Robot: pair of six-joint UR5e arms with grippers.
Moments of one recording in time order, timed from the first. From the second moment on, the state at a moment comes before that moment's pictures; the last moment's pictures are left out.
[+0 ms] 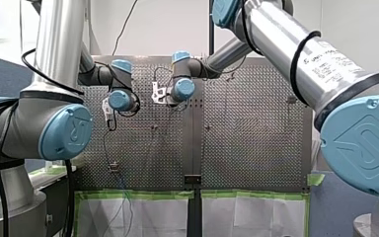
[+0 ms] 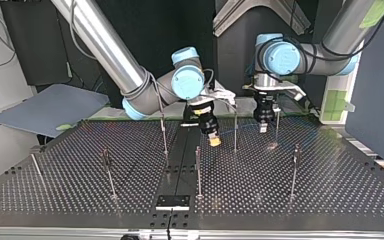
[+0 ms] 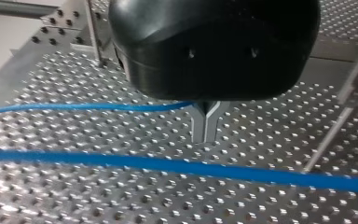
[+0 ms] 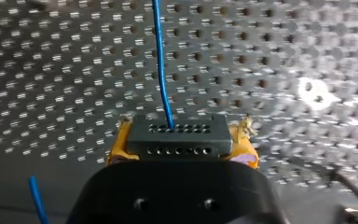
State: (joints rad) left arm -0.07 -1.74 -2.03 -2.51 -1.67 -1.72; right arm 2.45 -0.81 1.00 -0.07 1.73 1.56
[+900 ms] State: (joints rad) left arm -0.07 -1.89 -2.09 -2.44 -1.66 -1.74; right arm 2.44 -0.81 1.11 -0.07 1.74 1.55
